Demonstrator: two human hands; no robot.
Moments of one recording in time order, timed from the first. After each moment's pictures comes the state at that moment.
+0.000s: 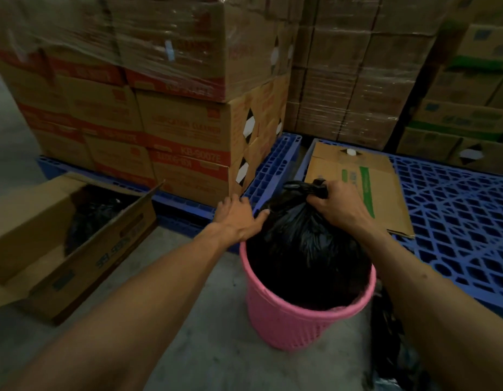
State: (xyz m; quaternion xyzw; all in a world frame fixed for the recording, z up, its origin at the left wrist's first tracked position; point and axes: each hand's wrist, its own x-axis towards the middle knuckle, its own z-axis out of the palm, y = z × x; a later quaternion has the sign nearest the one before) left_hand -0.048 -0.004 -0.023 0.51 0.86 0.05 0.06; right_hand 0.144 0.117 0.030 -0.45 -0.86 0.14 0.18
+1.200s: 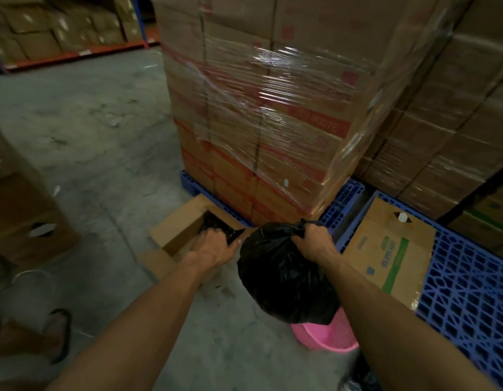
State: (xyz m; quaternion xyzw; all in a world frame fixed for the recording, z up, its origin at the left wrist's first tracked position) left_hand -0.180 -0.296 0.514 0.29 0.93 -0.01 0.23; right_hand -0.041 -0.096 0.537 -0.37 -0.89 0.23 -0.12
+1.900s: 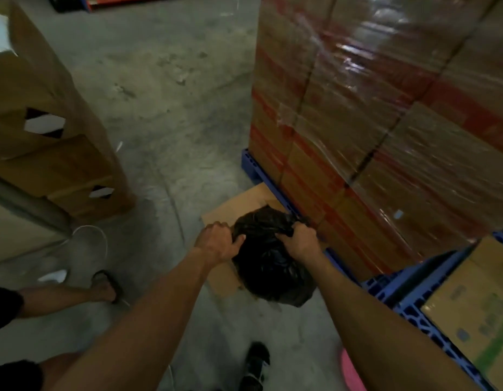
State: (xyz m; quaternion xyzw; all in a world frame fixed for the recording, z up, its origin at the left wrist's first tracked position) left_hand -0.445 -0.385 0.408 0.17 0.95 0.02 0.27; right_hand -0.380 -0.180 0.386 -0.30 -0.87 0.35 -0.18
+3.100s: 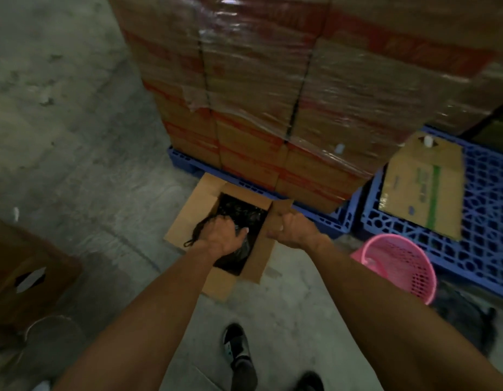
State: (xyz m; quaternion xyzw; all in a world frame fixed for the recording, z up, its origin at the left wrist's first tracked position) left_hand -0.501 -0.313 0.384 0.41 0.86 -0.07 0.29; right_hand -0.360 -0.172 0.382 -0.38 -0.84 0.30 -0.26
